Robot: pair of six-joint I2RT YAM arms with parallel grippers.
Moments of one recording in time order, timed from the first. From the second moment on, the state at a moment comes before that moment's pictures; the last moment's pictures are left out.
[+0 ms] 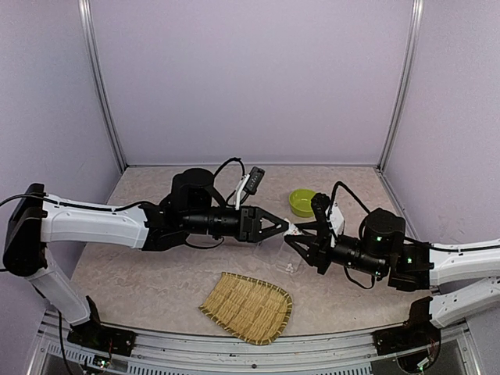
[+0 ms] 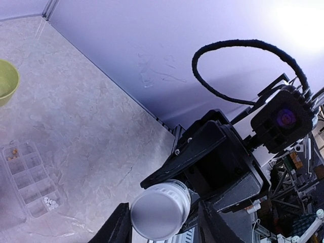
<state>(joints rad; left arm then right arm) -1.01 1.60 1.02 0.39 0.47 -0.63 1.11 1.03 0.52 0.37 0.13 0.07</state>
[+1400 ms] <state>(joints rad) -1.03 1.57 0.99 0.49 0.55 -0.57 1.11 1.00 0.50 0.39 0.02 0.28</state>
